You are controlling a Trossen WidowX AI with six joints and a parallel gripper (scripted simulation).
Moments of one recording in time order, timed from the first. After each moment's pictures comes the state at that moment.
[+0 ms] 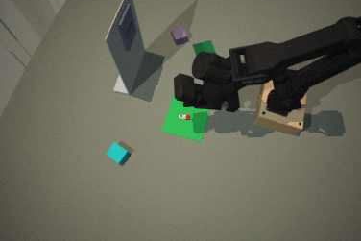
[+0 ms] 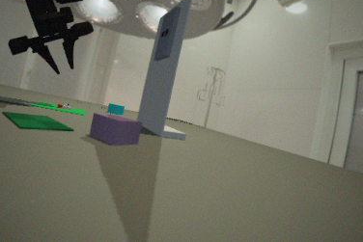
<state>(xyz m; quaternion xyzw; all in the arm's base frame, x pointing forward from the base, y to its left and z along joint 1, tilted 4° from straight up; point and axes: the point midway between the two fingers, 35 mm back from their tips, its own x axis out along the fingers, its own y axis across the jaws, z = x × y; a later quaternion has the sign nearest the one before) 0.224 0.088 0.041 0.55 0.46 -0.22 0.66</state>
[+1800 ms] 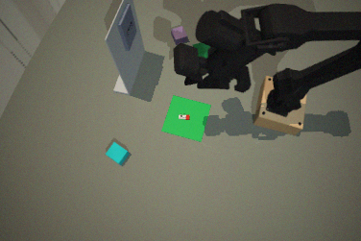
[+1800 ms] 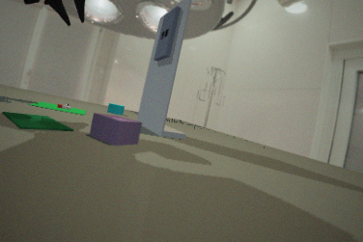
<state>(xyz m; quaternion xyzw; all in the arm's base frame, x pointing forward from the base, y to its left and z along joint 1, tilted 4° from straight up) 0.226 0.085 0.162 0.55 0.46 -0.22 0.66</state>
